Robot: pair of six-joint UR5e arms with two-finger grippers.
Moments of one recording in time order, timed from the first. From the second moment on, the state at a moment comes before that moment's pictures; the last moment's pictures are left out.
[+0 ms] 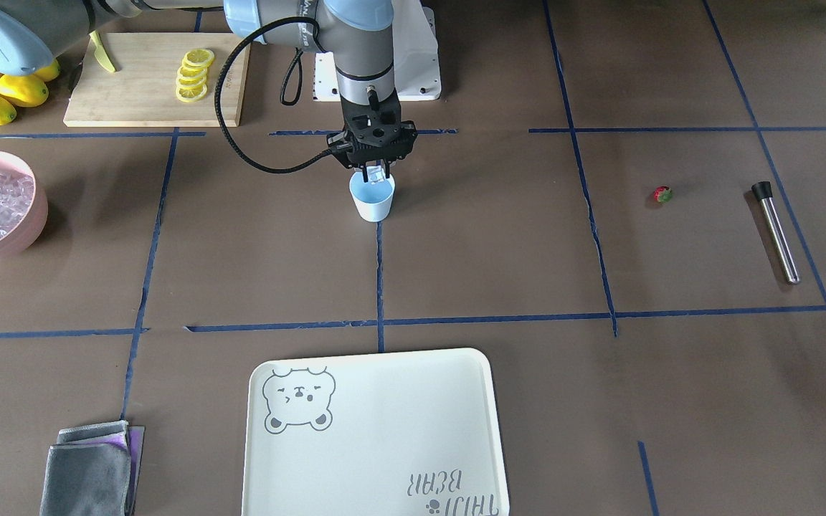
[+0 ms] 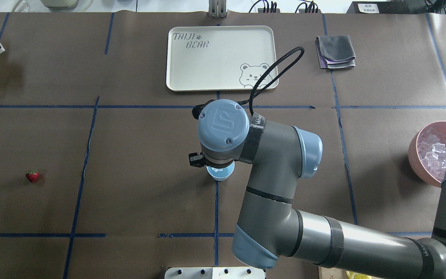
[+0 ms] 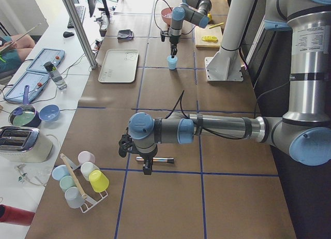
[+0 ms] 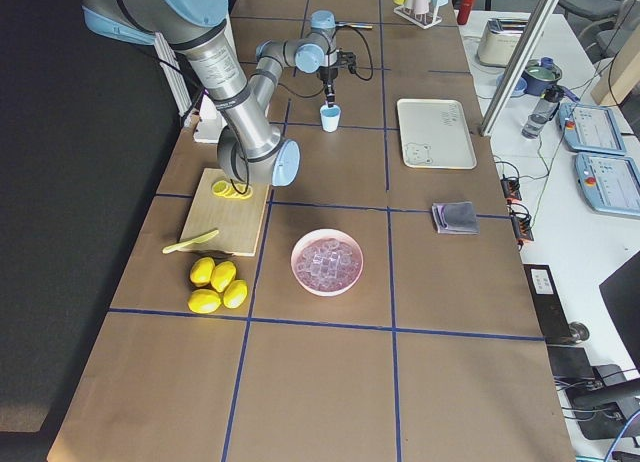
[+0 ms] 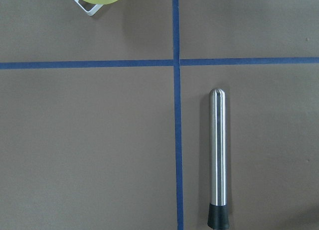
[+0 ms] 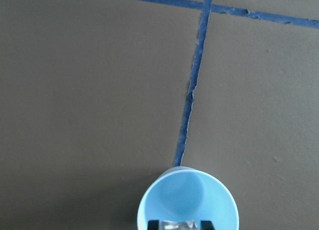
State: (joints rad) left arm -1.59 -1.51 -1.69 -1.49 -2.40 0.06; right arm 0.41 -0.77 1.72 -1.72 1.76 1.12
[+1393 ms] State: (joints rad) left arm -1.58 -1.52 -1.69 -1.50 -2.40 0.05; right arm 0.86 -1.29 2.24 -1.83 2.04 0.85
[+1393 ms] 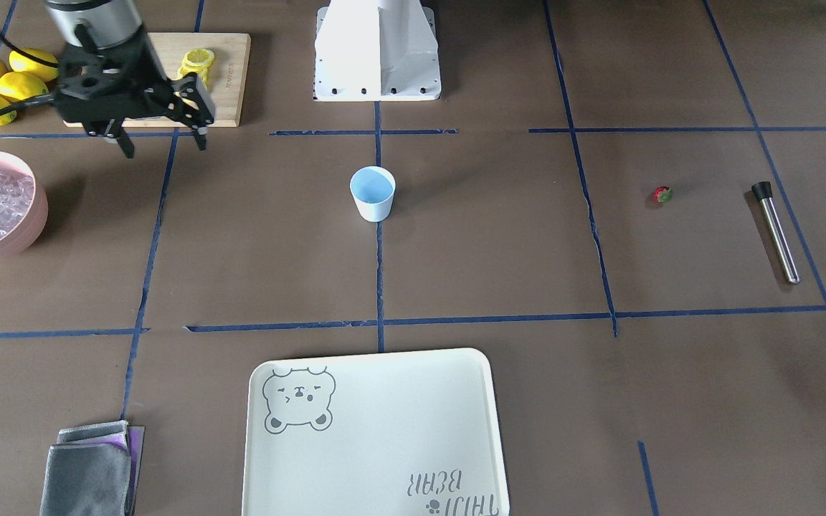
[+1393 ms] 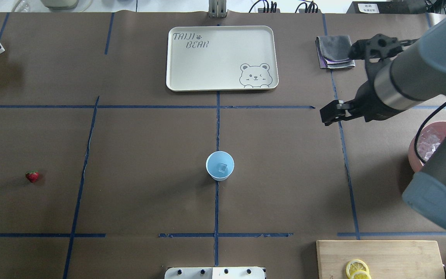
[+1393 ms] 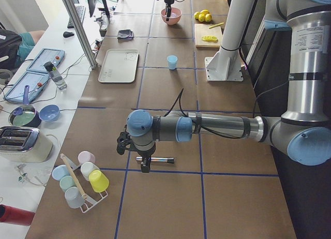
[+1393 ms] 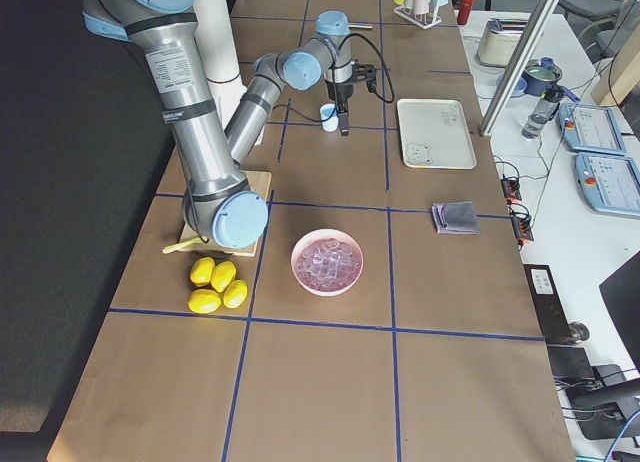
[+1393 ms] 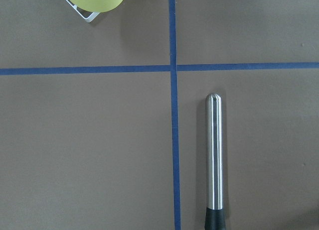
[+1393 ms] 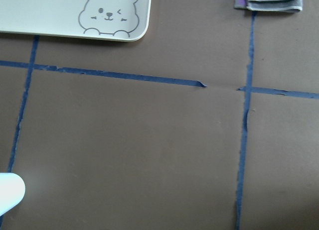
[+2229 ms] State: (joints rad) left arm -1.59 -1.51 -1.72 -1.49 -2.42 0.05; right arm 1.11 -1.72 2.05 -1.48 2.20 0.70
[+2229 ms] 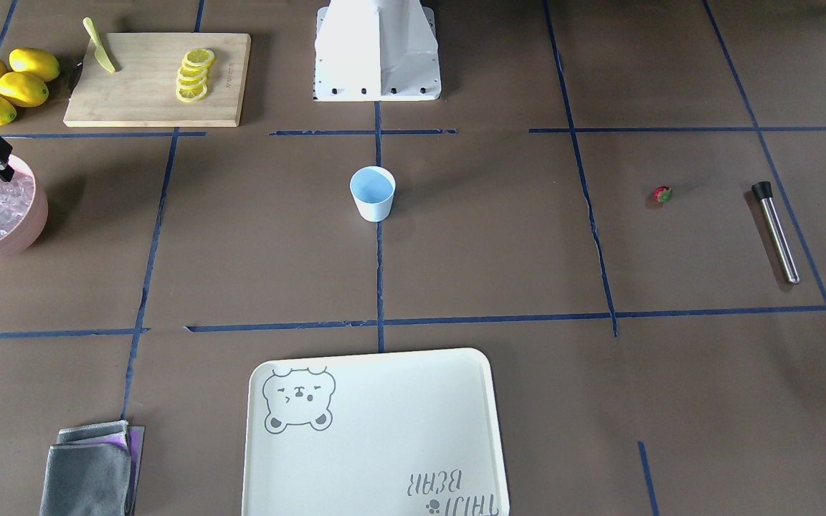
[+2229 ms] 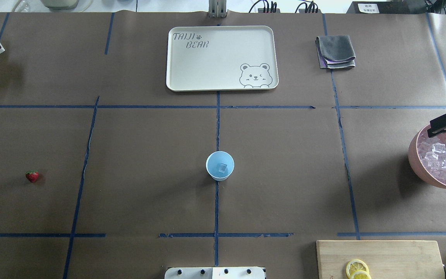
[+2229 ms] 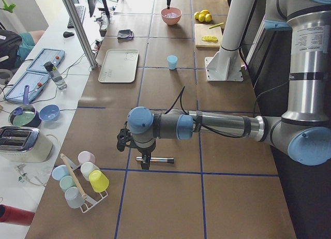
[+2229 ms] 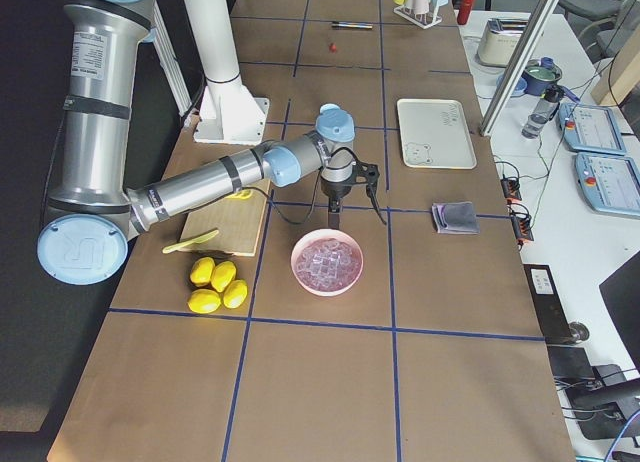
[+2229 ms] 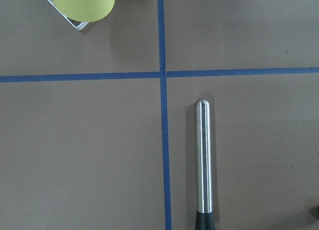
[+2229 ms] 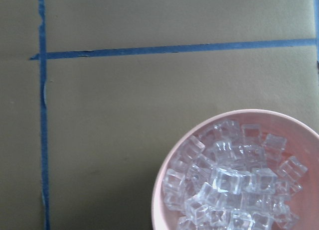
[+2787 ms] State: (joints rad) left arm -1.59 -1.51 -1.75 -1.49 -2.42 0.05; right arm 1.11 -1.73 1.94 -1.47 2.21 0.68
